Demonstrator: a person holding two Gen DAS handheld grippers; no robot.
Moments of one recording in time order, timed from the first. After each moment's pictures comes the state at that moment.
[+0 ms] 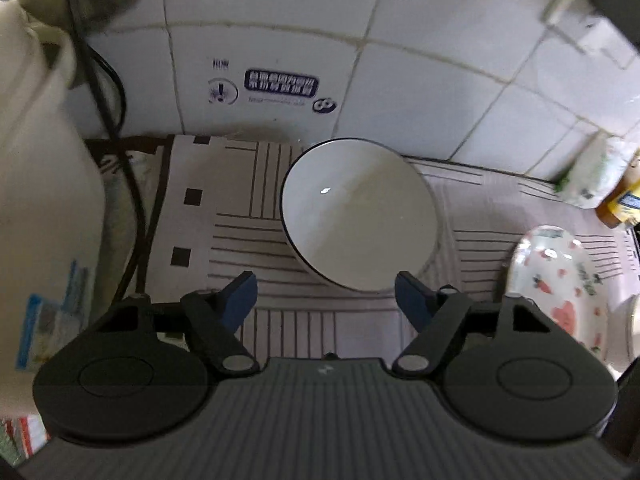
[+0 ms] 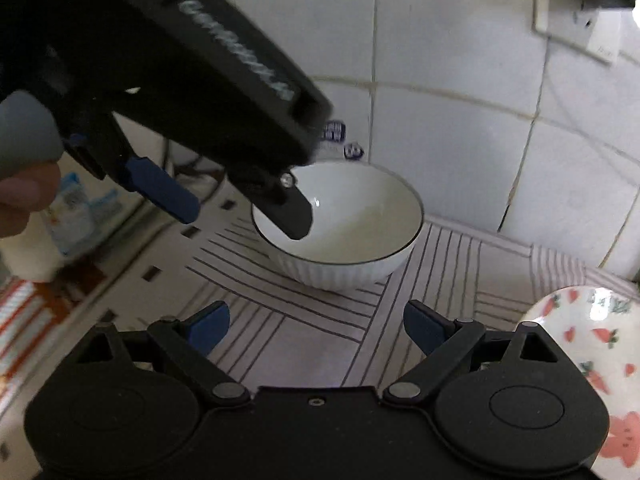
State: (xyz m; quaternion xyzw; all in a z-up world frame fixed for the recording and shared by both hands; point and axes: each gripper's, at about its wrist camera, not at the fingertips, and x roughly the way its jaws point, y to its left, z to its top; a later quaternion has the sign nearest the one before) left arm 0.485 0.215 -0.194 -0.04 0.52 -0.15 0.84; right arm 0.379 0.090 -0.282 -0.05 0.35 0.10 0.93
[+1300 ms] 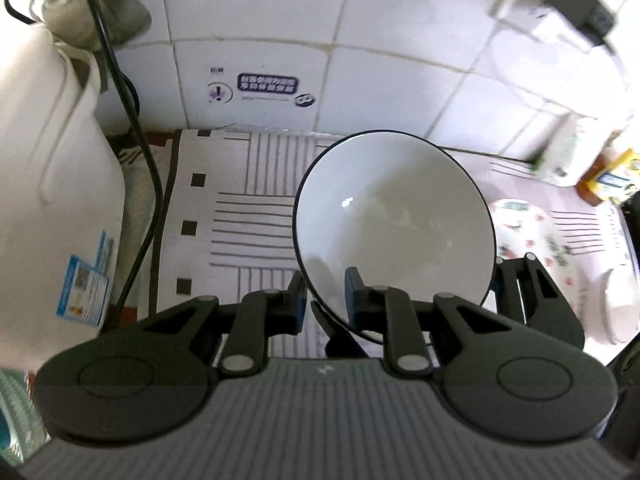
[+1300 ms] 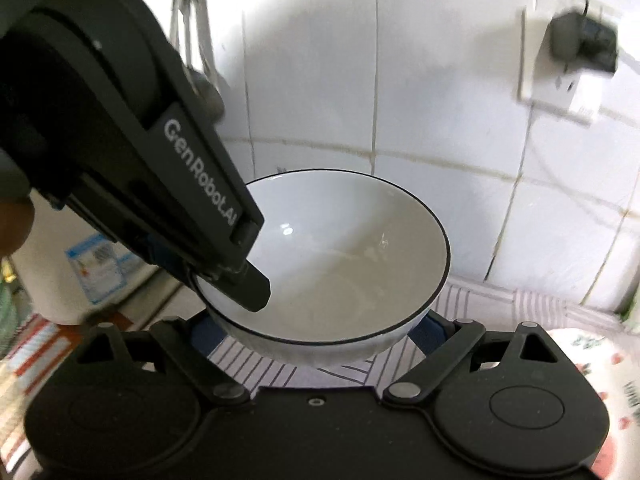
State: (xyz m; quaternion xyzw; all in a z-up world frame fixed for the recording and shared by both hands) left arm 0.438 0.212 -0.139 -0.02 0.53 -0.15 0.83; right arm 0.338 0.066 -0.201 -0.04 0.30 0.11 0.95
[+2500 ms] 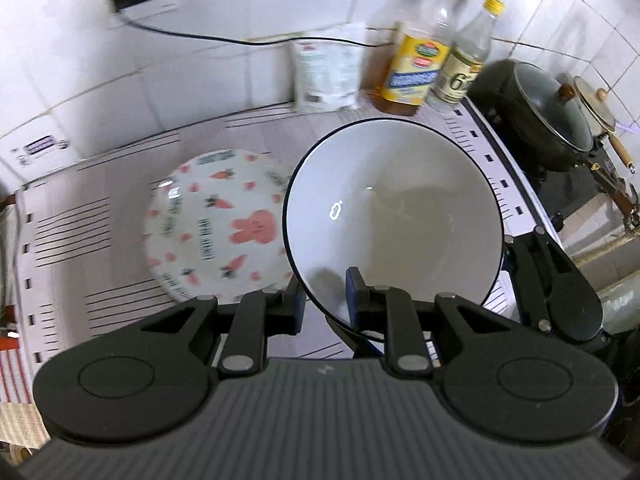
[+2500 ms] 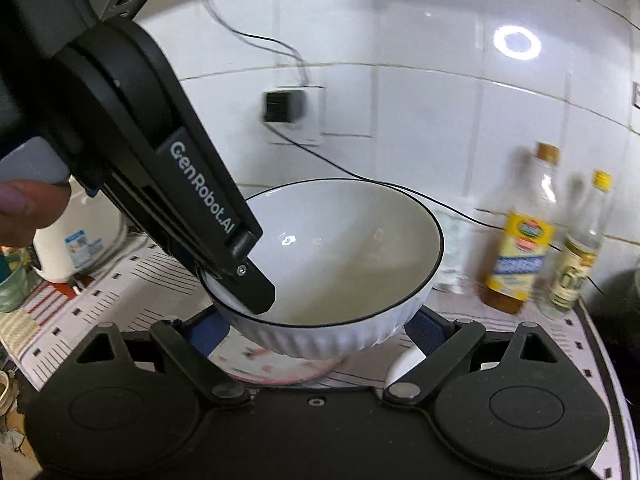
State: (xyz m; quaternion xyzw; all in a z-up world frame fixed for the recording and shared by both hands) left arm 0.284 -0.064 -0.056 0.08 0.54 -0.27 0.80; right arm 0.180 -0.157 -0.107 -0.03 0.28 0.04 0.96
